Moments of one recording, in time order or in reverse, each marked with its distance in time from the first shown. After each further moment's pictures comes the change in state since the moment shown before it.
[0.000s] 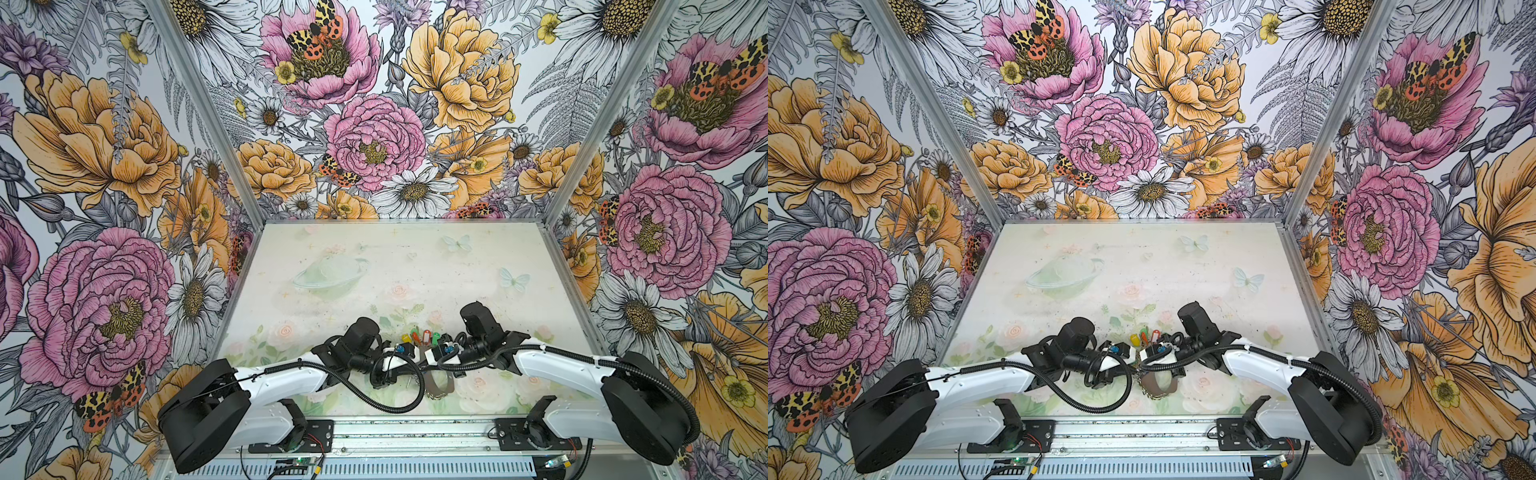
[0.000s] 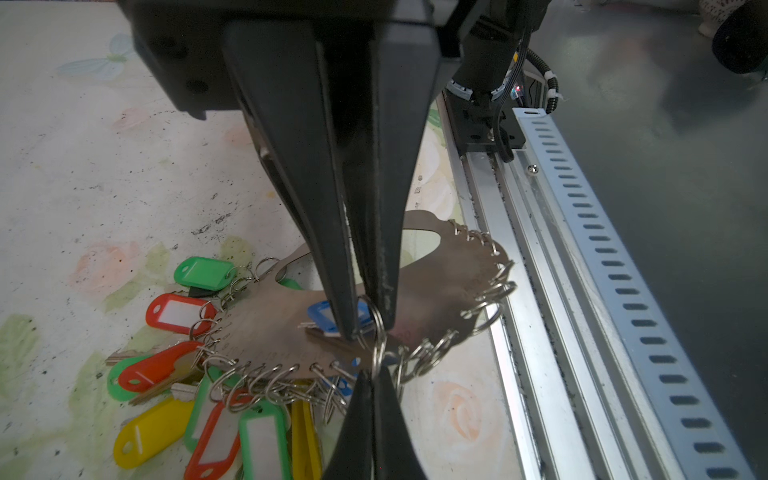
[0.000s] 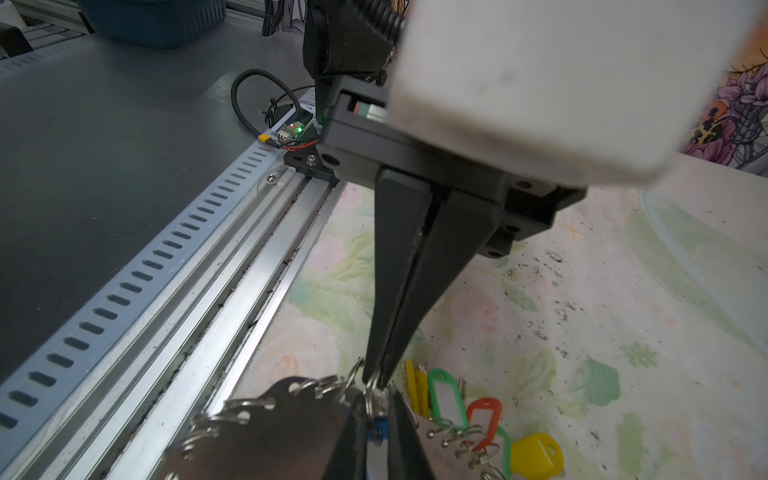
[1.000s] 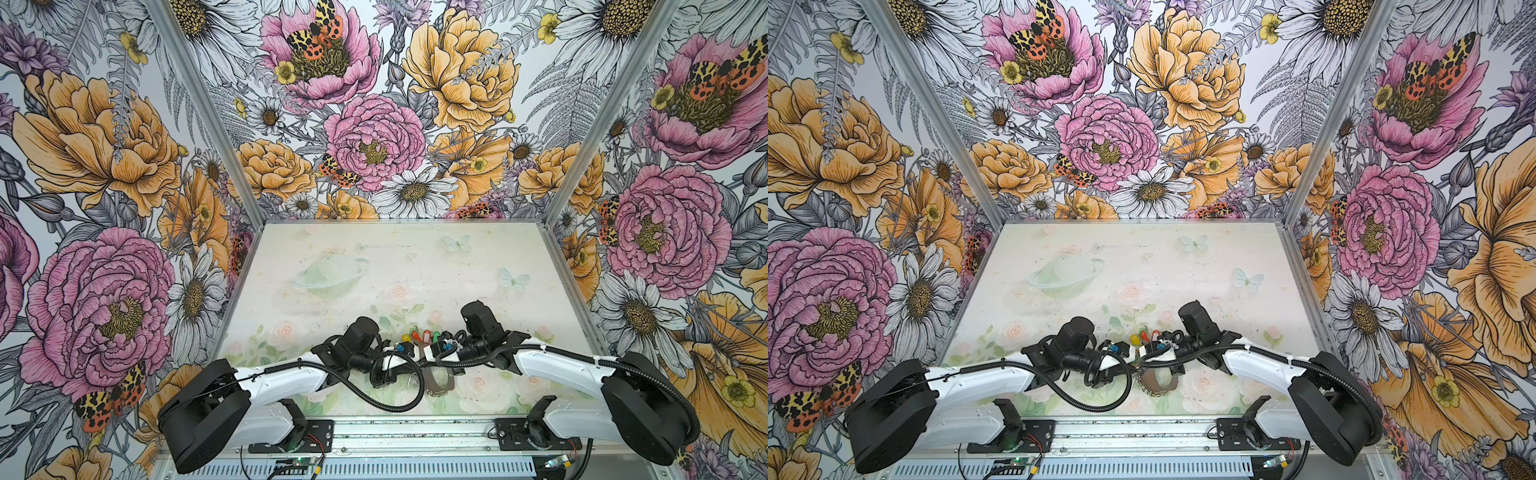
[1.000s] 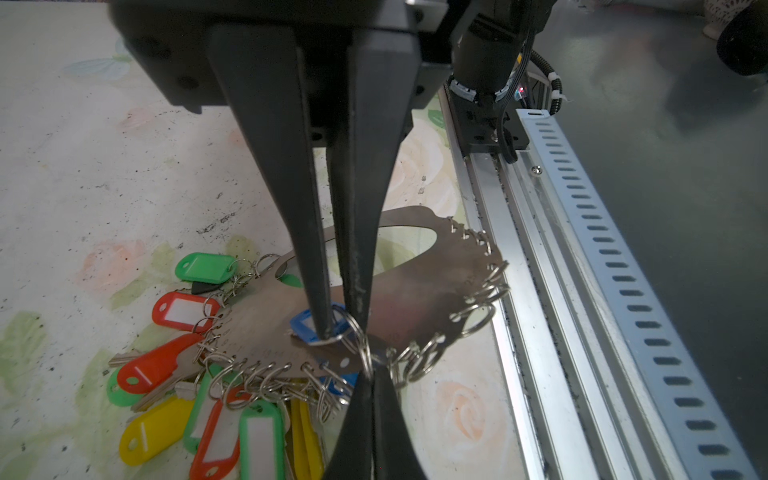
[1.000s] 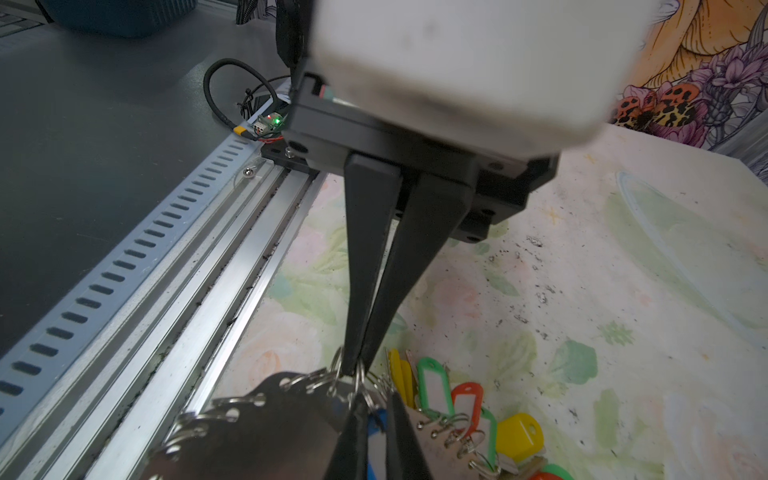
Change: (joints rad) left arm 0.000 0.000 0.000 0.002 0.000 0.000; right arm -0.007 -0.001 0.000 0.024 0.045 0.035
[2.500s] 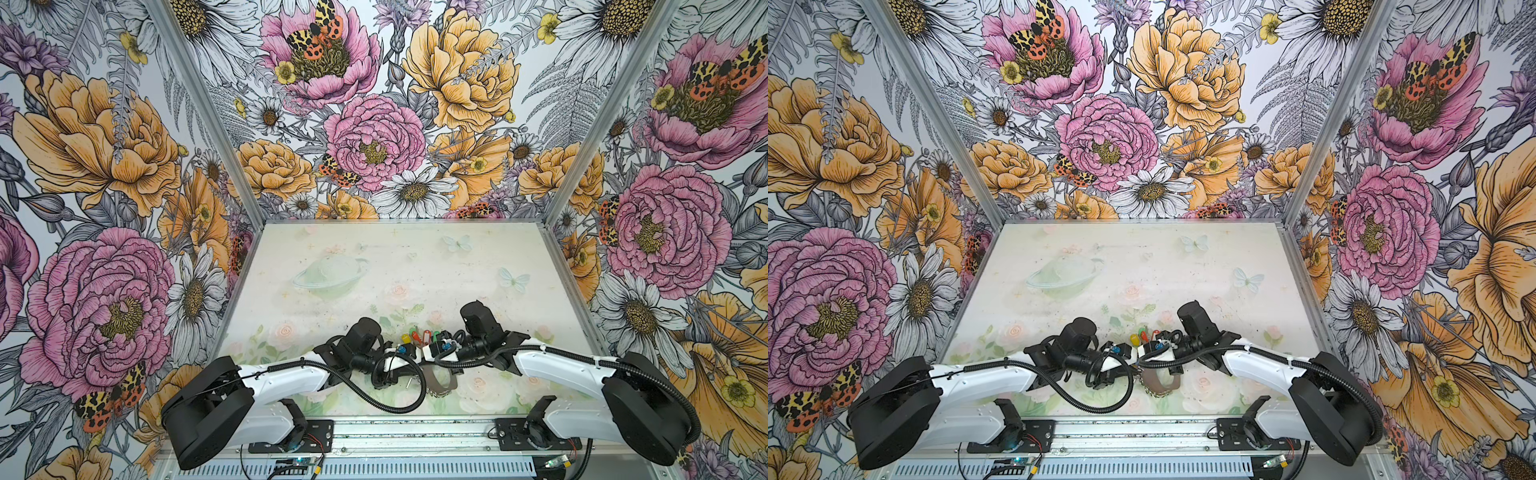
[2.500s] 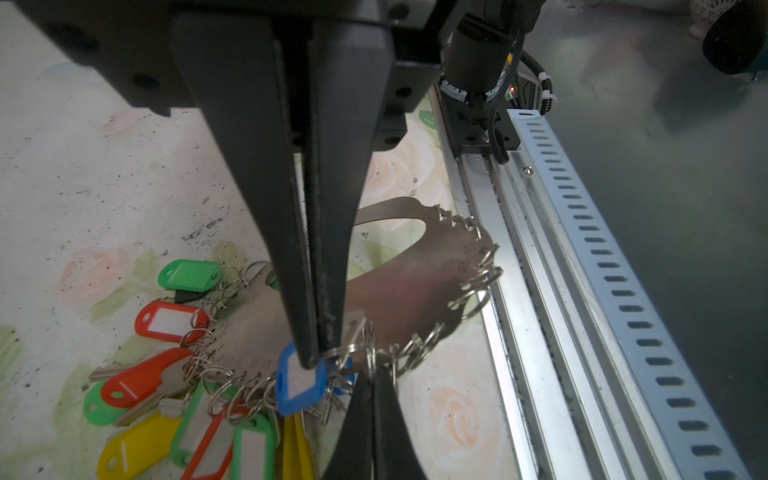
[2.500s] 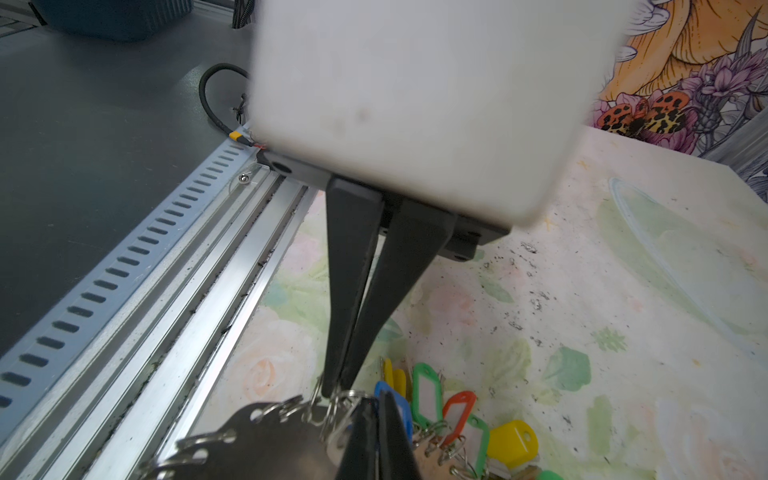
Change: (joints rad) left arm -0.011 0.021 0.005 0.013 0.008 0.000; right arm 0.017 -0.002 0.000 0.030 0.005 0.029
